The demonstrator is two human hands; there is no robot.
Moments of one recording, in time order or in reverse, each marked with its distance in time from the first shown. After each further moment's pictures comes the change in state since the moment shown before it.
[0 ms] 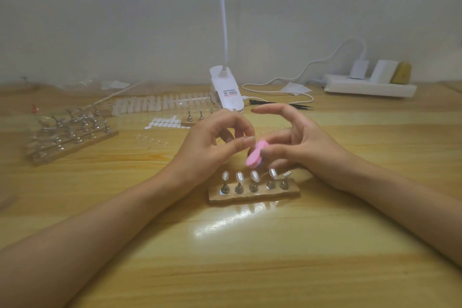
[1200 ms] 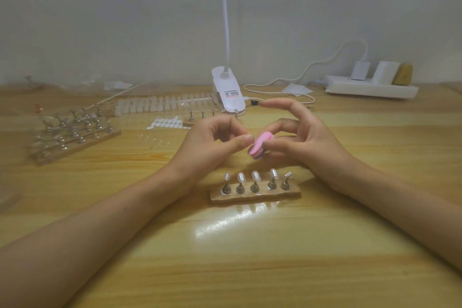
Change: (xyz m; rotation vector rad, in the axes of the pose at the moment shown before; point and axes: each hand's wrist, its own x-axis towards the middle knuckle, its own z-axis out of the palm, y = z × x) left_hand -0.002 0.004 0.000 -0.143 0.033 -0.193; right_hand -0.001 0.004 0.000 0.009 0.109 -0.103
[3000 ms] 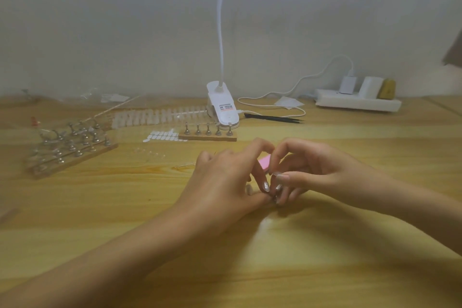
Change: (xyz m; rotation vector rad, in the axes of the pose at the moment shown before) left_hand -0.028 0.037 0.028 0.671 -0.130 0.091; right_hand -0.034 -0.041 -0.013 -0.246 -0.275 0.140
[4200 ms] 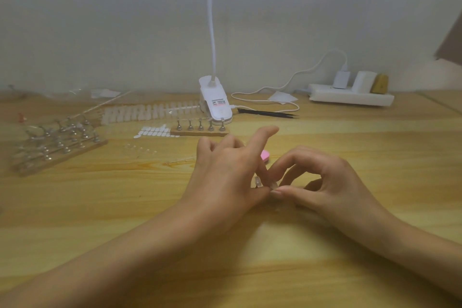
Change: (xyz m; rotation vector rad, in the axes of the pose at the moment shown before) left_hand 0.008 0.009 0.012 0.153 0.111 0.011; right_hand -0.023 0.018 0.024 -0.270 0.379 -0.172
